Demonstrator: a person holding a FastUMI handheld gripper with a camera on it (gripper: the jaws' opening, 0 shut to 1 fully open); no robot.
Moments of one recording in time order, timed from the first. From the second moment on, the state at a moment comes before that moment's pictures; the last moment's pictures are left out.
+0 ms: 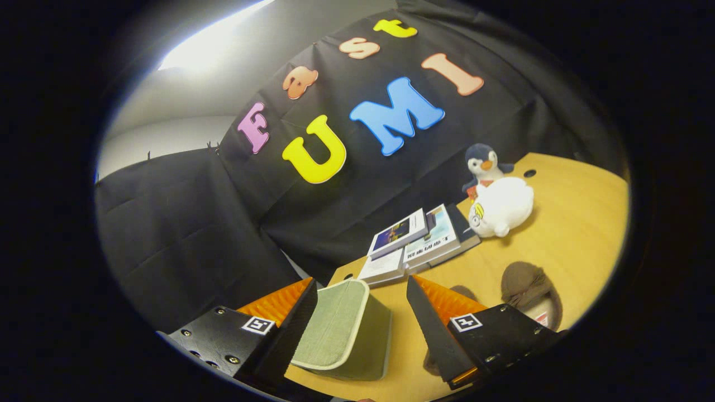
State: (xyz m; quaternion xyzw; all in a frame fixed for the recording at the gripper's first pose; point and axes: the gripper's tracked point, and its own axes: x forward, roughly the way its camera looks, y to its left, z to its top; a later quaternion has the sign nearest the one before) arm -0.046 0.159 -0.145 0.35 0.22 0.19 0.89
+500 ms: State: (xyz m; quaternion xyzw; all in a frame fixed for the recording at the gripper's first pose) arm -0.067 0.203 -0.189 0.51 0.32 0.22 0.77
